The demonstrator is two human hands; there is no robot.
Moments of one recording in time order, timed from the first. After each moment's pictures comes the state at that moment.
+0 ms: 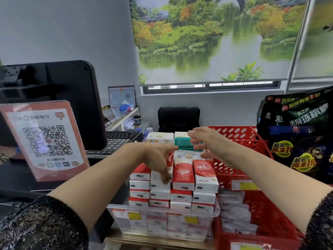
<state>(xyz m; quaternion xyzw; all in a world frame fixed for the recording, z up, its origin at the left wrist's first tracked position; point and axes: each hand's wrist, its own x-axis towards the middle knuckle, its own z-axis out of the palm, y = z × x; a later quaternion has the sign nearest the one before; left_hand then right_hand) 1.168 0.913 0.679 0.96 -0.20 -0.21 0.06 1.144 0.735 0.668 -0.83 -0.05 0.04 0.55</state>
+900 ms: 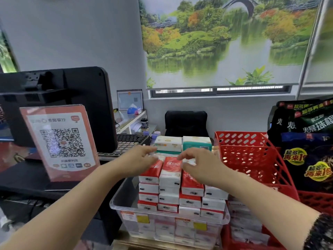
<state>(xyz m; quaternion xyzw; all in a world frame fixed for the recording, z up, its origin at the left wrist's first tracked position) 1.142 0.980 0.665 0.95 -0.11 -0.03 0.30 1.134 0.772 0.639 -0.93 -0.19 -0.10 0.30</state>
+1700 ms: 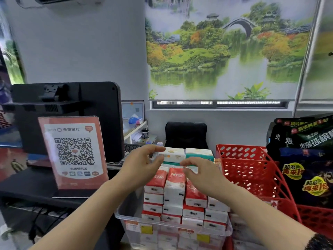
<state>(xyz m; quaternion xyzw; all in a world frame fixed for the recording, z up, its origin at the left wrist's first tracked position) 1.118 0.979 0.668 0.89 -0.14 0.18 0.39 1.125 0.782 0.644 -0.92 -0.17 -0.13 0.32</state>
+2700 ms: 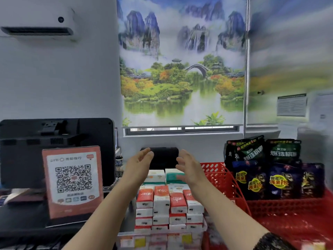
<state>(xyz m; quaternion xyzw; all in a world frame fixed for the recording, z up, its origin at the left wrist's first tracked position) 1.064 0.963 0.725 0.74 -0.13 0.12 0.65 1.039 0.816 0.716 -0.68 -0.01 -0.15 0.72</state>
